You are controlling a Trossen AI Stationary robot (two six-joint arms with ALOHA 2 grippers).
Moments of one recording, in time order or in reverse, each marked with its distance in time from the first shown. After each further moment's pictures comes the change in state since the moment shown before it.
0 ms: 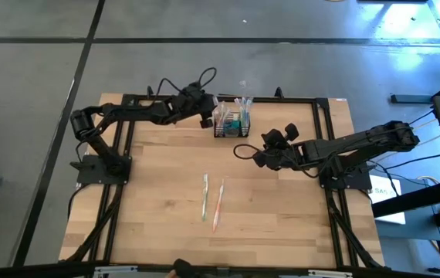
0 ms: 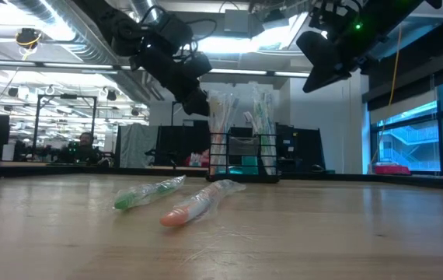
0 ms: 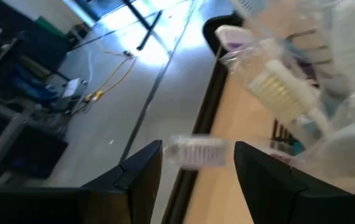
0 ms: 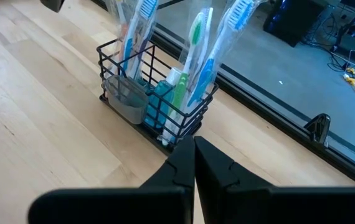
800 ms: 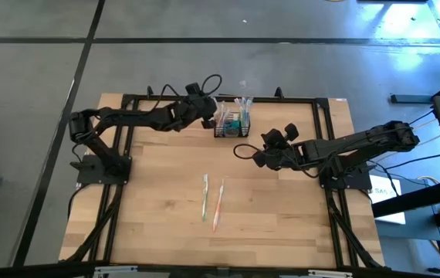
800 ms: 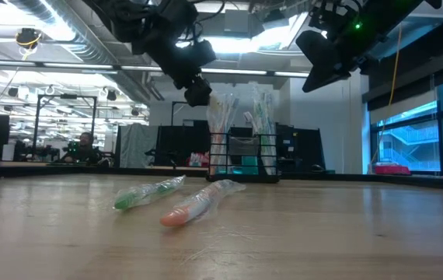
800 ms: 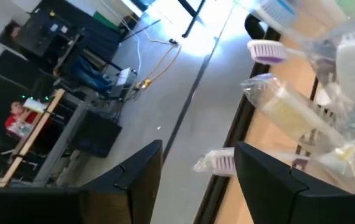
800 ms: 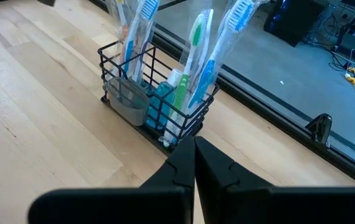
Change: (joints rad) left arm -0.119 -0.034 0.030 -0.032 -0.332 0.030; right arm 0.000 0.000 0.000 0.008 0.000 0.003
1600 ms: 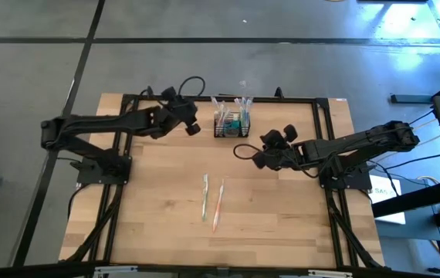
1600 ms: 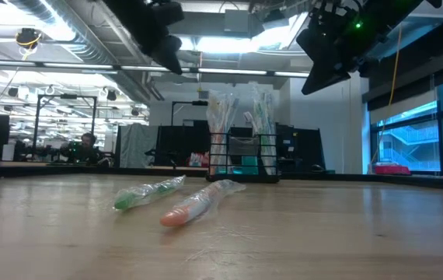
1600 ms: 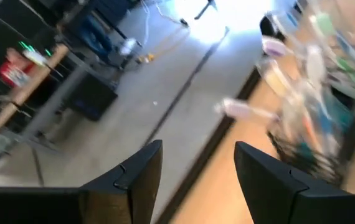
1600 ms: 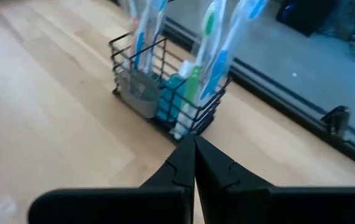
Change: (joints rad) left arm -0.138 -0.303 0.000 -0.438 -0.174 -0.333; right arm 0.000 0.000 0.000 0.000 -0.048 0.019
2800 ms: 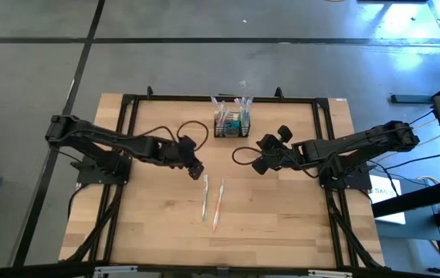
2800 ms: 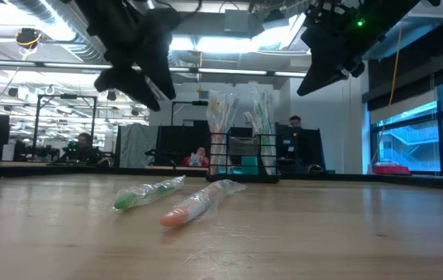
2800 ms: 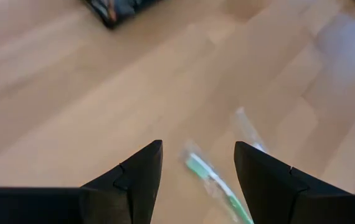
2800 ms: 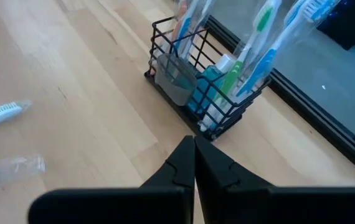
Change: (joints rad) left arm -0.336 0.064 -0.094 -0.220 0.407 -1.121; right arm 0.000 0.000 0.000 0.043 -0.135 -0.169
